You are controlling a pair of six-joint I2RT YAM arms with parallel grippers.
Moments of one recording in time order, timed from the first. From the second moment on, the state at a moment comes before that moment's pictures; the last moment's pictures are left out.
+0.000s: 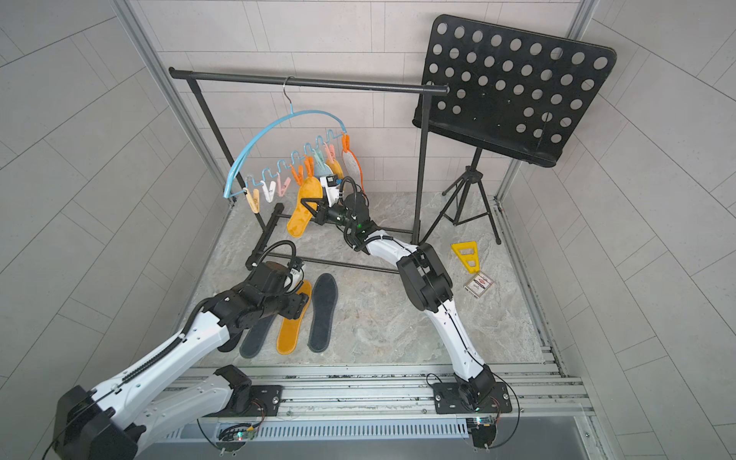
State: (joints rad) left arm -0.55 0.95 0.73 -0.67 -0.08 -0.08; right arm 0.57 2.34 1.83 0.68 -0.58 0.57
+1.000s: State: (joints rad) left arm -0.42 0.89 0.70 -0.61 0.13 -0.18; right arm 0.48 1.69 1.30 -0.01 -0.80 0.38
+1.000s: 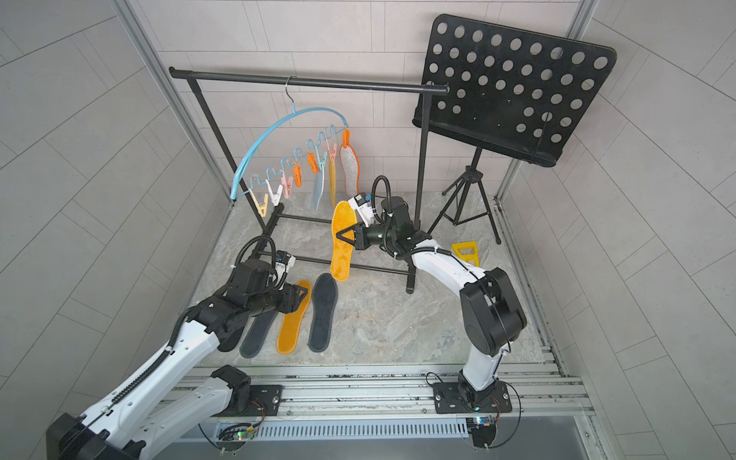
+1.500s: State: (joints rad) left arm -0.42 0.89 0.70 -0.63 0.12 -0.18; right arm 0.51 1.46 0.94 -0.47 -0.70 0.50
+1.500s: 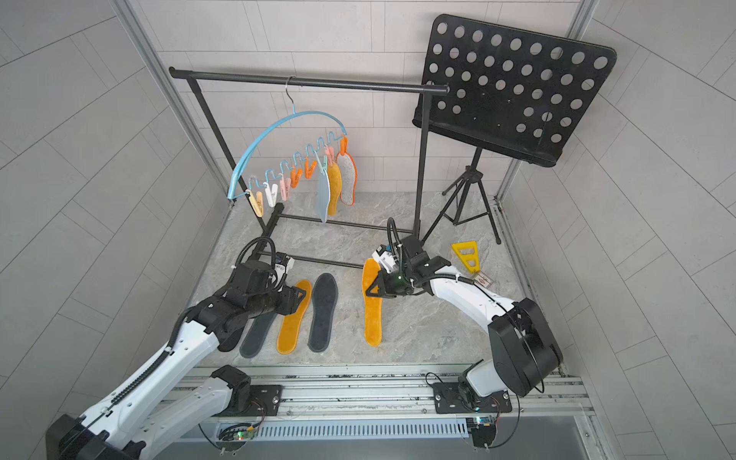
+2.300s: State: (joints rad) left arm -0.43 0.87 0.70 -0.63 0.09 -0.18; right arm 0.63 1.91 1.17 -0.46 -0.62 0.67
